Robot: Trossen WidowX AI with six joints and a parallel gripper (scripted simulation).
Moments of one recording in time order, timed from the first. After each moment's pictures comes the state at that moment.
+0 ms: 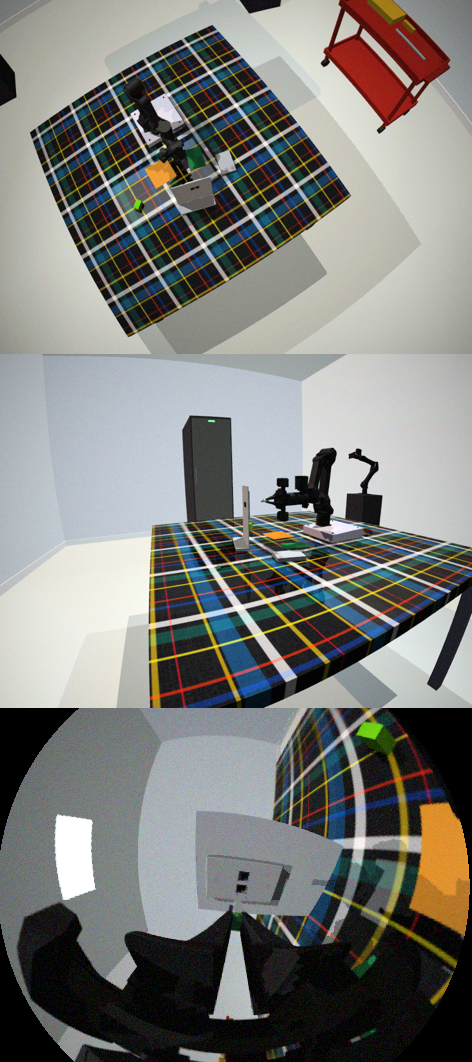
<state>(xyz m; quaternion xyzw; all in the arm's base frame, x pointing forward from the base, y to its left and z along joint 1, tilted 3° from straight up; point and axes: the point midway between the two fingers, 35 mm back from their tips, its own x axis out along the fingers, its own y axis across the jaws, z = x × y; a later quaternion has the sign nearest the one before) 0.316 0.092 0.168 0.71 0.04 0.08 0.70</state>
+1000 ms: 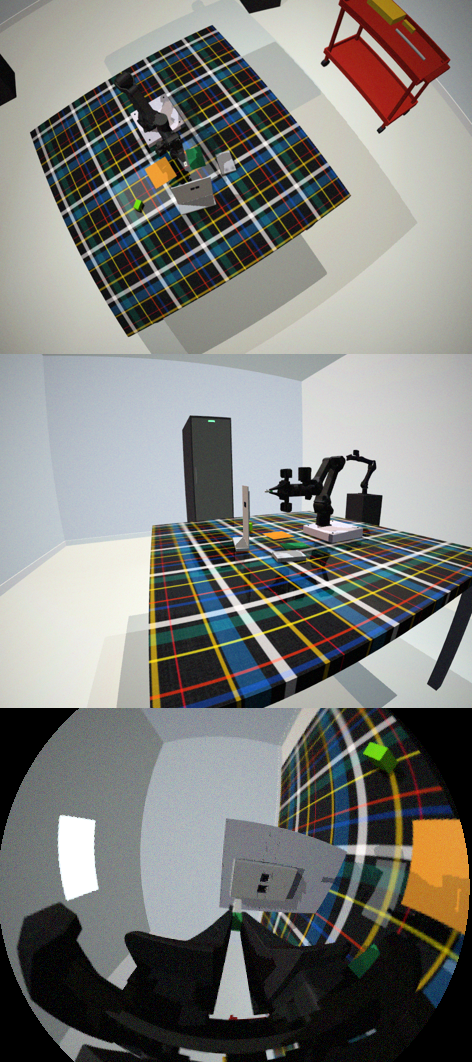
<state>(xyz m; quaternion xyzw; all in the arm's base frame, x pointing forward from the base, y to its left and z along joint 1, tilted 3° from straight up) 0.296 0.087 0.207 0.71 0.04 0.08 0.70</state>
